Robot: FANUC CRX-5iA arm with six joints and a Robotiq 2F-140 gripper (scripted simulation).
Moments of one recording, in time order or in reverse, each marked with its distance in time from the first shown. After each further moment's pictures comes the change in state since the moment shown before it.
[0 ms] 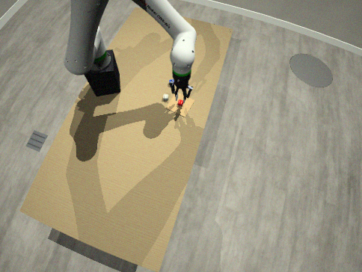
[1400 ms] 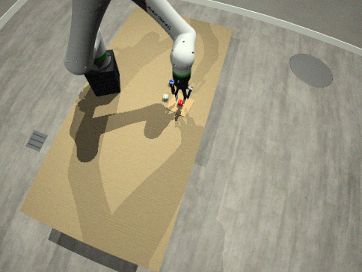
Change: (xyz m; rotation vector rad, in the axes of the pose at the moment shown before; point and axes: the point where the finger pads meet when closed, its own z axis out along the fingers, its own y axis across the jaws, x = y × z) arm 0.000 0.000 0.007 0.000 0.000 0.000
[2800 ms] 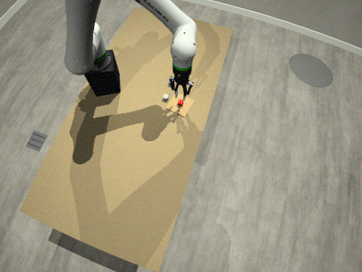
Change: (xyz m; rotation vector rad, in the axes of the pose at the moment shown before) arm 0.000 0.001 -0.041 -0.006 0.021 0.000
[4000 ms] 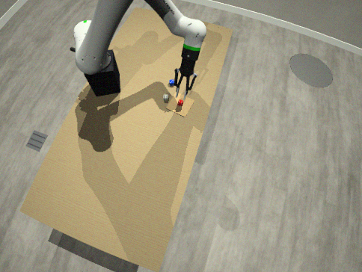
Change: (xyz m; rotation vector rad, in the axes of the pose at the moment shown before) arm -0.014 -0.001 0.004 0.000 0.543 0.001
